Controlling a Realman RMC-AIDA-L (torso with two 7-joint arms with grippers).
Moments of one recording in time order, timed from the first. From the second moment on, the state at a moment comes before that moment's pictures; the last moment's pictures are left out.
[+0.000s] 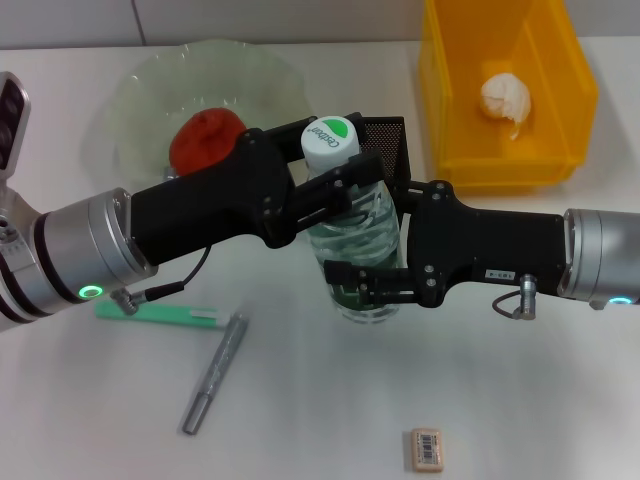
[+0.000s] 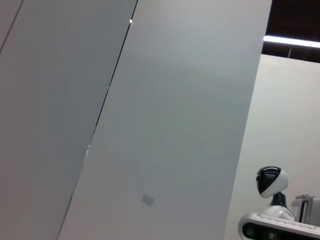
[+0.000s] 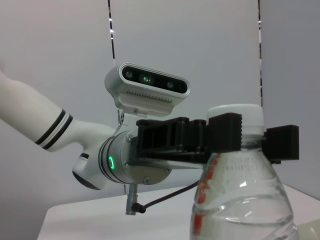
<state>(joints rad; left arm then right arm) -0.55 -2.08 1.21 0.31 1.18 1.70 -1.09 0.39 2.09 -1.34 -0.73 -1.40 -1.46 1.13</state>
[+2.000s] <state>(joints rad) -0.48 -2.07 1.13 0.54 1.16 1.74 -1.18 0.42 2.09 -1.34 -0.54 -1.37 -1.38 1.07</state>
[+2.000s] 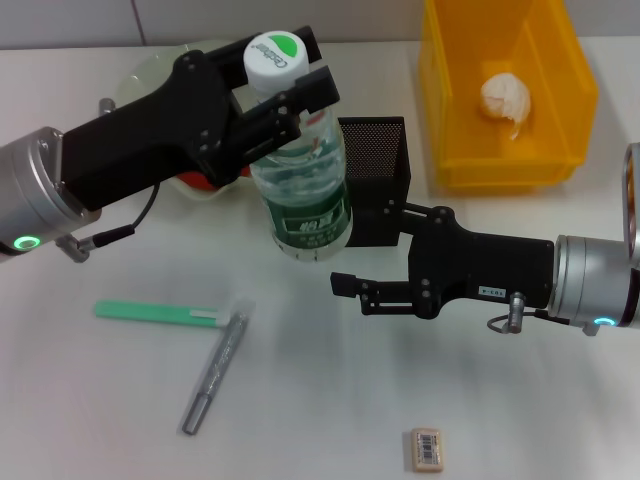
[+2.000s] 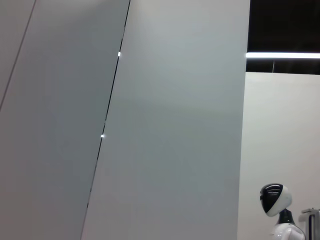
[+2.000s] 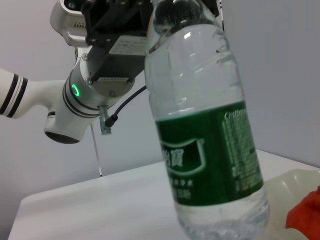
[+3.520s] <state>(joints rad) -0.35 -2.04 0.99 0.62 1.32 1.52 -1.06 0.44 2.09 -1.34 -0.49 -1.34 -1.36 1.07</state>
